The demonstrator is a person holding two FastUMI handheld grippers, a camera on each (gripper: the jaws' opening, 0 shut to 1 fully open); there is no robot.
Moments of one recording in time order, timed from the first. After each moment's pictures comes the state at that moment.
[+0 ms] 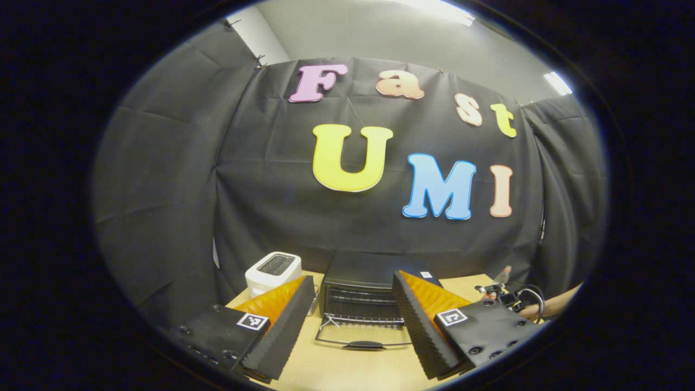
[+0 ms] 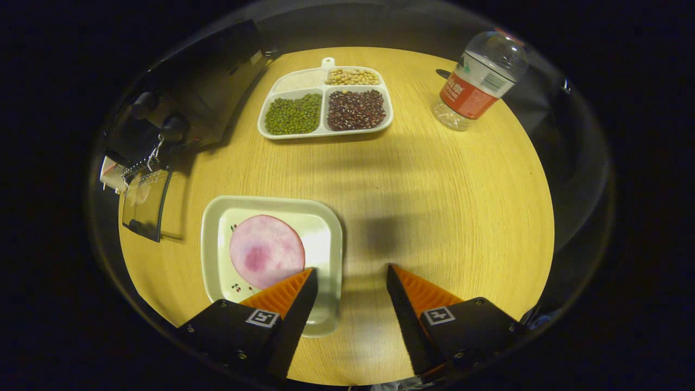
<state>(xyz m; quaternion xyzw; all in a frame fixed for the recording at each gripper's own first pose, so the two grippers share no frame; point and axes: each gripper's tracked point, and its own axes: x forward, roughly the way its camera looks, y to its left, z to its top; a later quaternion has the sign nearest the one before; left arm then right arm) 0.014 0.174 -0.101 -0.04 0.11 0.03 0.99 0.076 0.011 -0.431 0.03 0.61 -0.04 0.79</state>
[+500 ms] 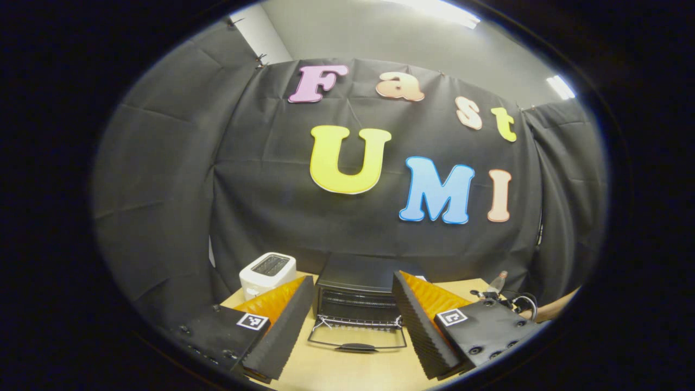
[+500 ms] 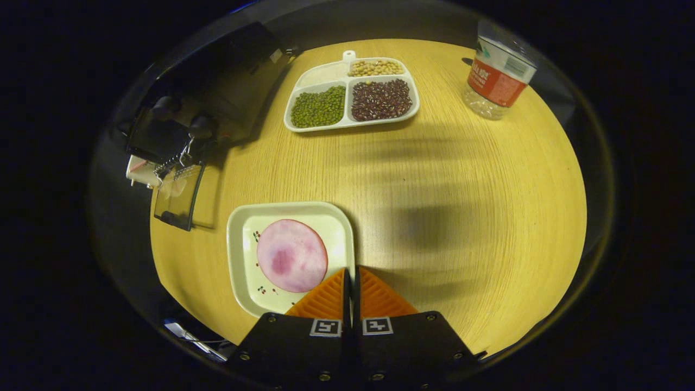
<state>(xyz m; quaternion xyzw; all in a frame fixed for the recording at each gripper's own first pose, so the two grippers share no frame) 0.013 0.165 -0.087 -0.05 0.10 0.02 0.99 0.079 0.020 -0.486 0.12 0.63 0.04 0.76</state>
